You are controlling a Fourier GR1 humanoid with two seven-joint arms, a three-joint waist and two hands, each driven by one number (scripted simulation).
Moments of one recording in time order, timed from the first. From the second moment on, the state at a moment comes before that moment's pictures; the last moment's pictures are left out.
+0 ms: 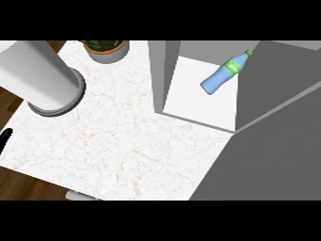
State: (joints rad) left arm 0.31 0.78 -0.12 -1.85 1.01 -0.26 -0.48; right arm 0.40 -0.50 0.59 -2.48 -0.04 0.62 0.02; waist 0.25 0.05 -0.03
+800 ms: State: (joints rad) left arm 0.28 0.80 -0.10 -1.83 1.02 -0.29 -0.48; right arm 0.34 -0.44 0.55 -2.45 -0.09 0.60 0.09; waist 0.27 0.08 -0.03
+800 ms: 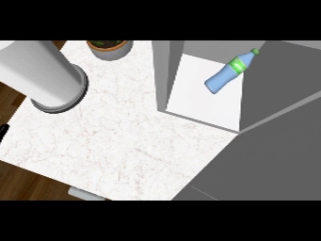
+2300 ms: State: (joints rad) left arm 0.28 0.79 -0.08 -1.76 1.05 -0.33 -0.47; right arm -0.53 -0.02 0.27 -1.69 -0.04 0.14 0.49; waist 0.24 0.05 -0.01
